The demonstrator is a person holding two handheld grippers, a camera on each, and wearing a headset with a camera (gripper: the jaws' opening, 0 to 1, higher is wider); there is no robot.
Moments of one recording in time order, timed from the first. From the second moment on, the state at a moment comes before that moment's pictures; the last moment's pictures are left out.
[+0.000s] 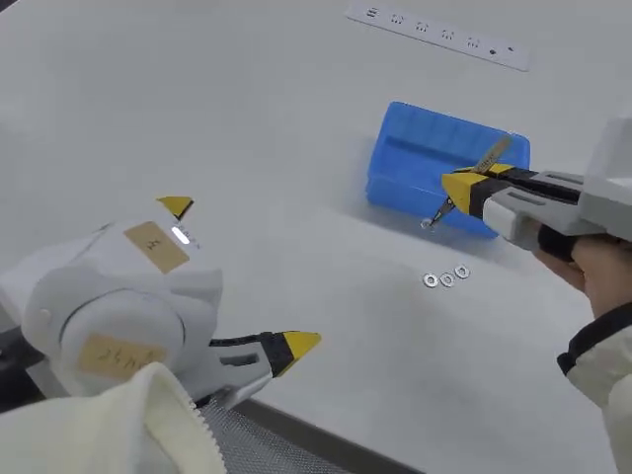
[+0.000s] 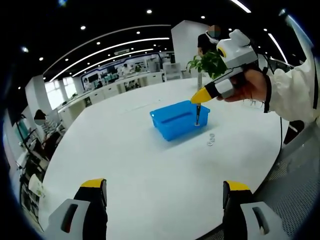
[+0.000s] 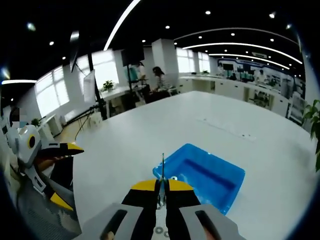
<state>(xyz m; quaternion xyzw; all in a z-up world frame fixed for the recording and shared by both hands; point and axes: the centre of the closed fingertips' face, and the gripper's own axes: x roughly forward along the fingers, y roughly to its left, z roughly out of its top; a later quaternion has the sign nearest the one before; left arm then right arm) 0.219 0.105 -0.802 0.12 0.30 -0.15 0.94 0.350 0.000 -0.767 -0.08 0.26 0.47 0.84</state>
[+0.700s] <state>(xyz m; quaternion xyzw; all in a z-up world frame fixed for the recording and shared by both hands) 0.218 0.102 -0.804 0.12 0.31 -0.15 0.93 0.391 0.019 -0.759 -0.08 0.22 0.46 0.86</state>
